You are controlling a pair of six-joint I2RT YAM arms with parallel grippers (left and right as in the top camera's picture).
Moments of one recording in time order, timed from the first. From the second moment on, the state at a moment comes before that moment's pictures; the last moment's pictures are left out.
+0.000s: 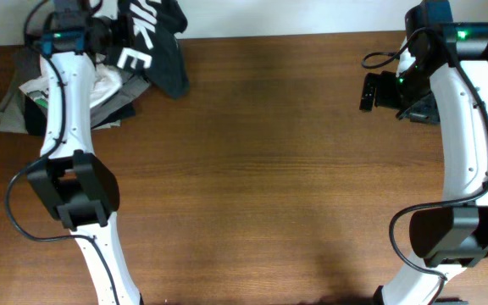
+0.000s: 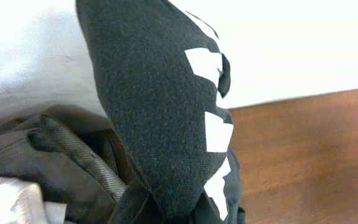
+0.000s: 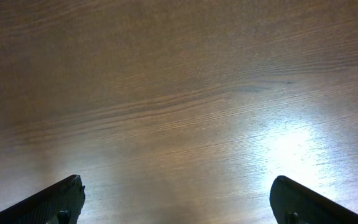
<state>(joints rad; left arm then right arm) 0.10 2.35 2.39 -0.71 0.33 0.11 -0.05 1.92 2.12 -1.61 -0.01 0.22</state>
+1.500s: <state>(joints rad) 0.37 2.40 2.49 -1.00 -0.14 -0.16 -0.05 1.92 2.12 -1.63 -0.01 0.23</state>
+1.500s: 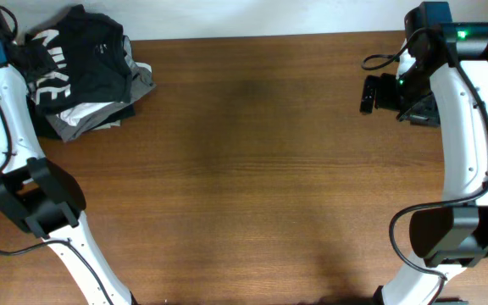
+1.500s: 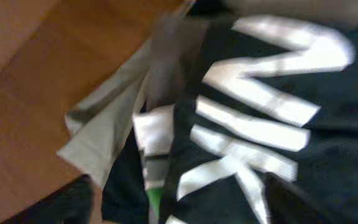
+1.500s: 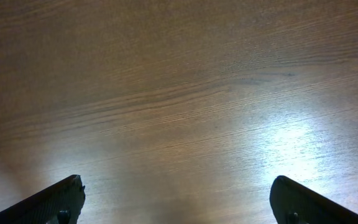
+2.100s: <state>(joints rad) 0.26 2.68 2.55 -0.67 0.02 -0.11 -0.05 1.92 2.12 -1.62 -0.05 0.23</state>
